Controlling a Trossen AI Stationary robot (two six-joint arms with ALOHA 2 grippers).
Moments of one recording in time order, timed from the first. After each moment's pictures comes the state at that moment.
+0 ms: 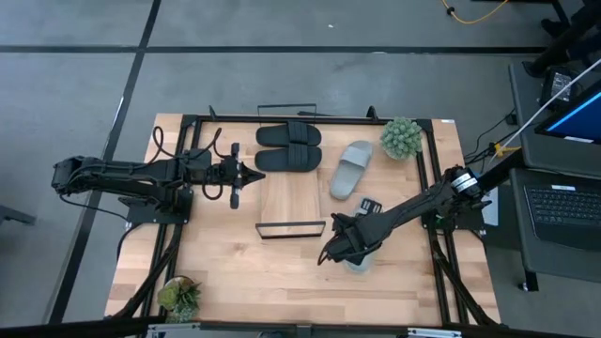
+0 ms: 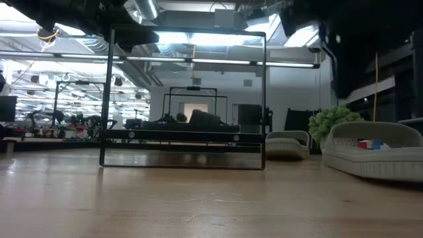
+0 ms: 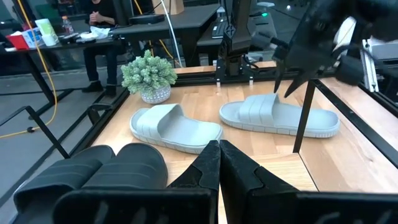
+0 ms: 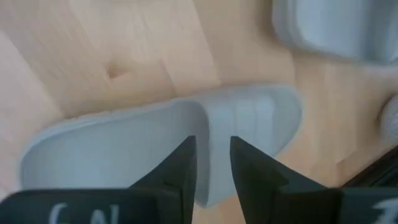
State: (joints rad) left arm 0.13 0.81 0.46 0.15 -0.01 0.11; right arm 0.43 1.87 1.49 -1.36 0.28 0.84
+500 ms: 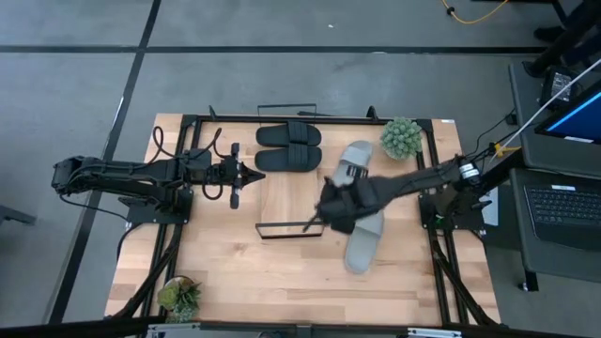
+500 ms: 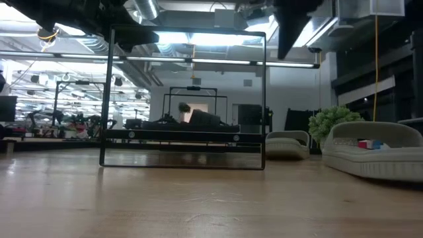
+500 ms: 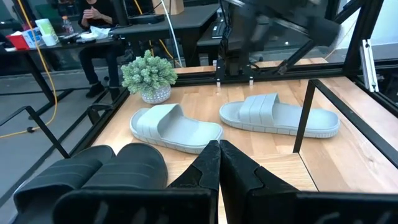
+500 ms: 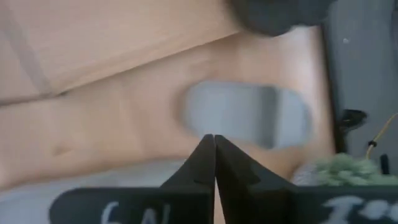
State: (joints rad) left arm 0.13 0.81 0.46 0.15 -0.01 0.11; right arm 0.24 1.82 1.72 -1.42 0.47 0.49
